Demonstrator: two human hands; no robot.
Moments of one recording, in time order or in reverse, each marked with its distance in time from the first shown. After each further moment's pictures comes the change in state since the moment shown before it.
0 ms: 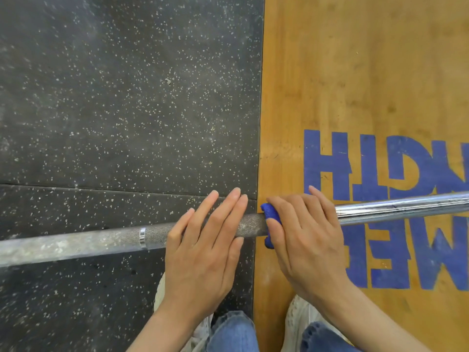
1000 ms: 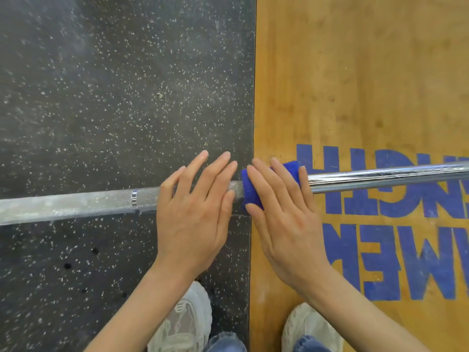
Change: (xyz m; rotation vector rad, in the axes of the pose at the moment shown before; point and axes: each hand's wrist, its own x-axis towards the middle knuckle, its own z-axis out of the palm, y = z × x) left_hand 0.080 -0.027 0.001 0.002 0.080 -0.007; right_hand 0.049 -0.006 0.007 0.041 0.003 0.033
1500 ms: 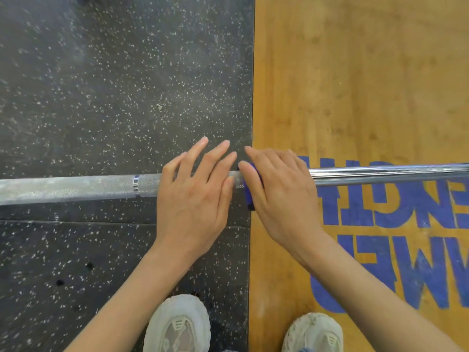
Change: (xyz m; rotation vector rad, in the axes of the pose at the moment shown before) left_hand 0.039 -0.015 0.005 0.007 -0.002 0.016; right_hand 0.064 0.010 0.014 0.064 0.008 0.095
